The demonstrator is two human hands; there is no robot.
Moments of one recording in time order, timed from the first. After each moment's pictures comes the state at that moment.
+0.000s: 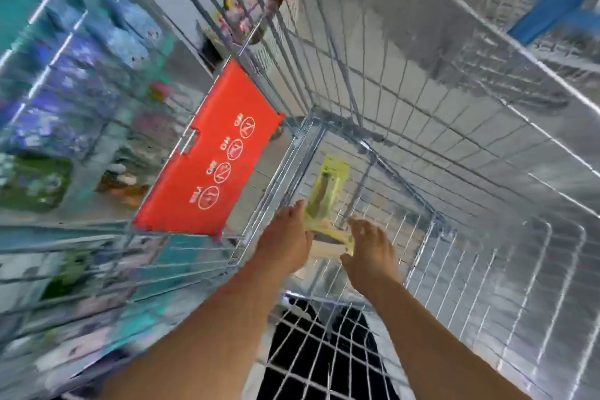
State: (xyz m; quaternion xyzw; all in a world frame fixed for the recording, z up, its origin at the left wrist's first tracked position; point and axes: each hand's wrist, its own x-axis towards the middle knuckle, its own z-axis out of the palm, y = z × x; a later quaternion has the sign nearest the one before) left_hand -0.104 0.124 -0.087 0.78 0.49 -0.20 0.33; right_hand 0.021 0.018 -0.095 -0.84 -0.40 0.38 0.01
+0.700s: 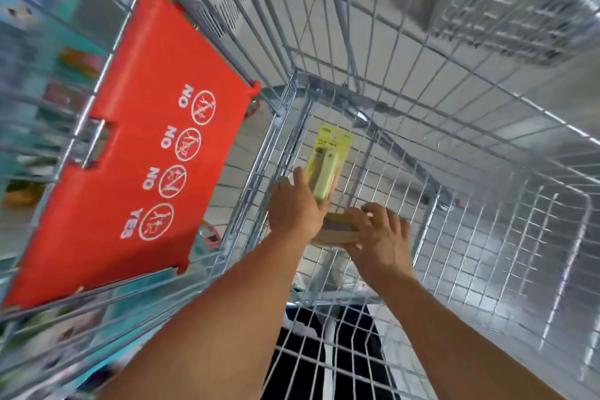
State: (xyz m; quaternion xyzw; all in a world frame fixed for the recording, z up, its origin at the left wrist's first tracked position) left_hand -0.056 0.155 -0.177 0.76 0.55 -0.18 0.29; right_hand 0.028 0.021 -0.172 -0.86 -0.44 0.27 -0.01
